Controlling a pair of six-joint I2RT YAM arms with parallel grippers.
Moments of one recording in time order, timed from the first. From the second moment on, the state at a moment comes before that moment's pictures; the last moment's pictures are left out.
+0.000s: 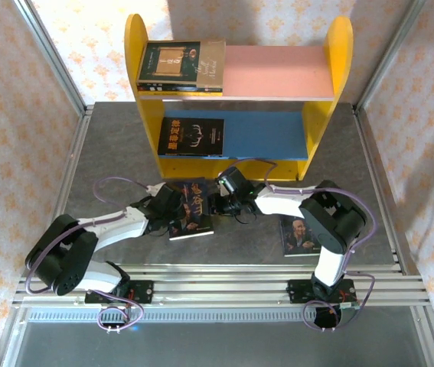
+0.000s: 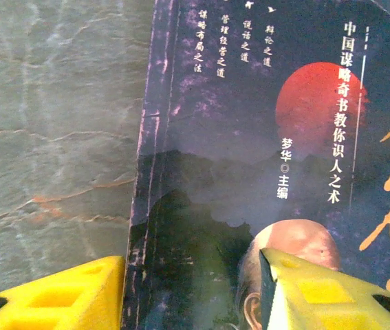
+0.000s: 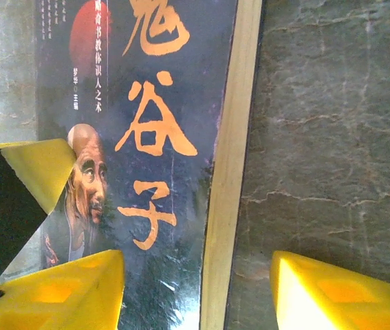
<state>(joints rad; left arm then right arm) -0.55 1.40 0.56 -0.21 -0.20 -0.90 0.77 1.79 0.95 -0.09 -0.34 0.71</state>
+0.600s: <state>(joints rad) -0.58 1.24 0.56 -0.30 -0.16 -0.87 0.78 1.80 0.97 -0.13 -0.31 0.69</state>
